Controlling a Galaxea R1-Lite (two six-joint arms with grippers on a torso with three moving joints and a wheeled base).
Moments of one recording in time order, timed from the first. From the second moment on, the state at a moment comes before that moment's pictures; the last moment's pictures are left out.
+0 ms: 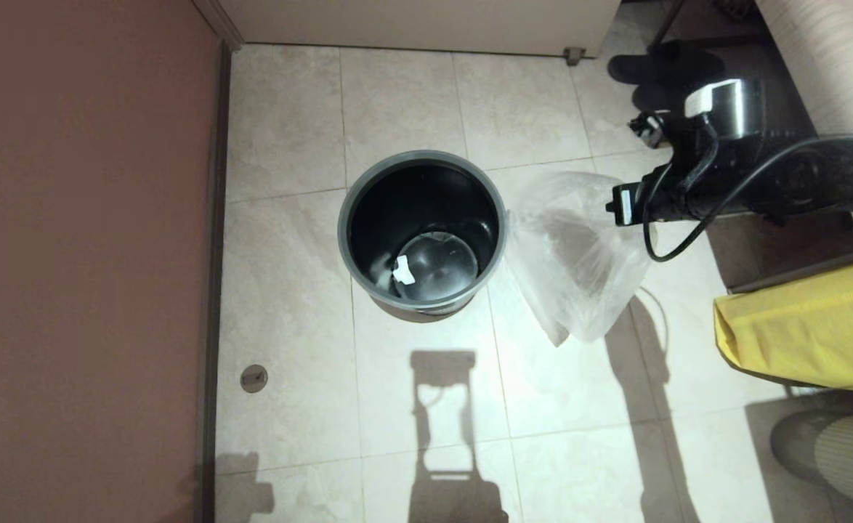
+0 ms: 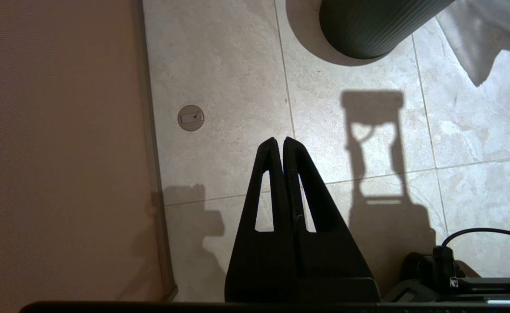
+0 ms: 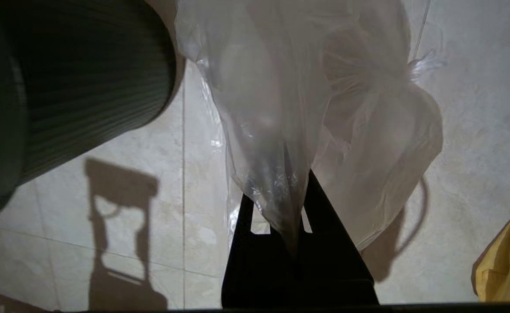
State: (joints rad) left arm -0.01 0.00 0.00 0.02 -0.01 0.01; right arm 0.22 2.03 -1.88 0.23 0.06 -0.03
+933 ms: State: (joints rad) left arm -0.01 0.00 0.00 0.02 -0.01 0.01; right arm 0.46 1.66 -1.97 0.21 0.05 0.19
